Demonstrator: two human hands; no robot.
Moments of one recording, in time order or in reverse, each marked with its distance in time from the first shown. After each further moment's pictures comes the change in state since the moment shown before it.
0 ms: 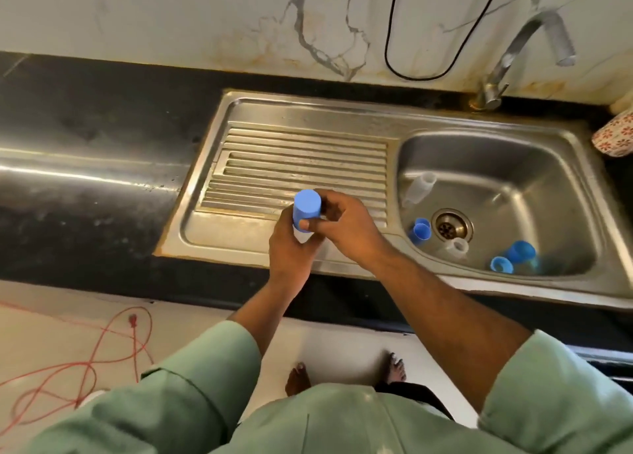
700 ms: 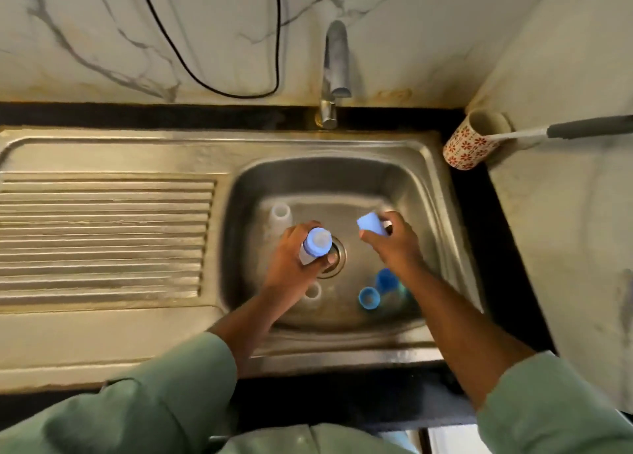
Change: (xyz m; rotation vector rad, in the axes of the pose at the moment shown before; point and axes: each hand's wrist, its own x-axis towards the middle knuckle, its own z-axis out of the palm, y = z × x) left_hand 0.019 0.106 0.309 0.028 -0.425 0.147; right_hand 0.010 0.188 -0.376 -0.241 0.545 0.478
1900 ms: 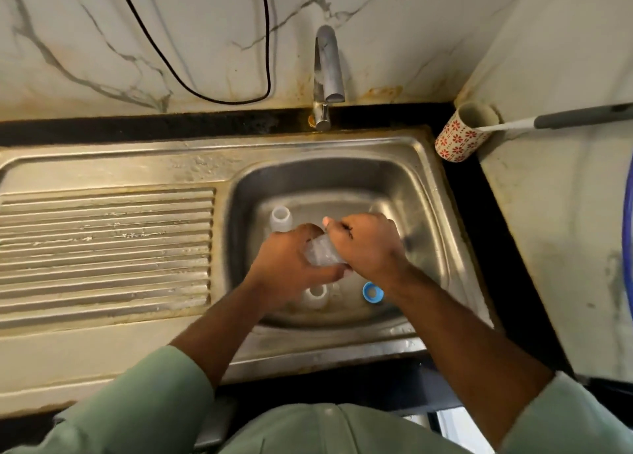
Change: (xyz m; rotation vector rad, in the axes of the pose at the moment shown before) left_hand 0.003 0.059 -0.047 0.357 -0.232 0.006; right_hand -0.081 -0.101 -0.007 -0.477 -0.053 -0.386
